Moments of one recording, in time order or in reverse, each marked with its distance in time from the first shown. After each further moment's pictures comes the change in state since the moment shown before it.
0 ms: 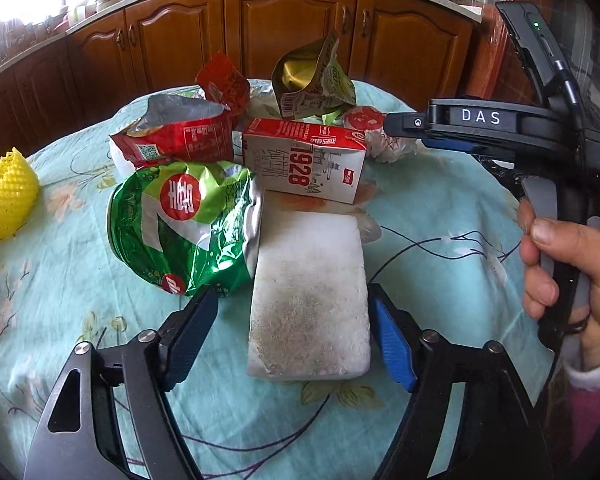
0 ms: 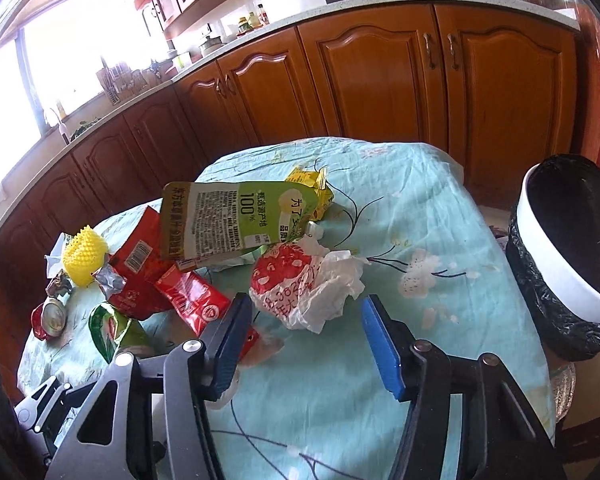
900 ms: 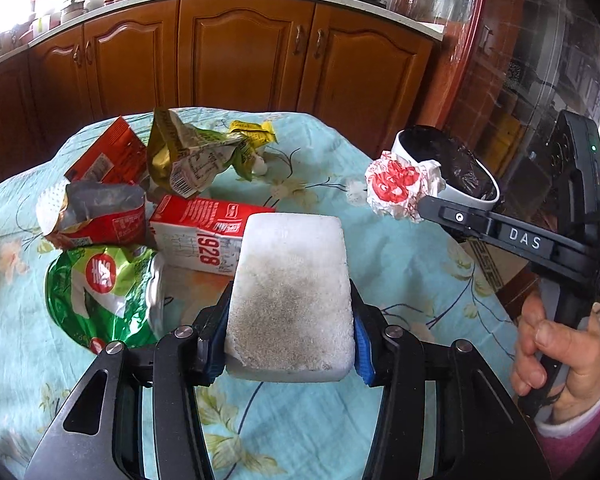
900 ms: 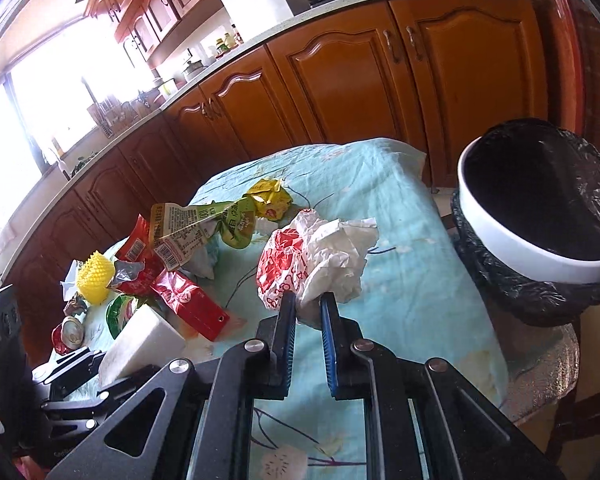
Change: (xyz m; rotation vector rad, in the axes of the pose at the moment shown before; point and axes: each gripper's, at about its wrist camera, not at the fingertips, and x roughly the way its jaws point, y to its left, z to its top) left arm -0.006 -0.041 0.058 0.027 -0.055 -0.172; right arm -0.048 -0.051 -0.015 0.107 -0.030 0.008
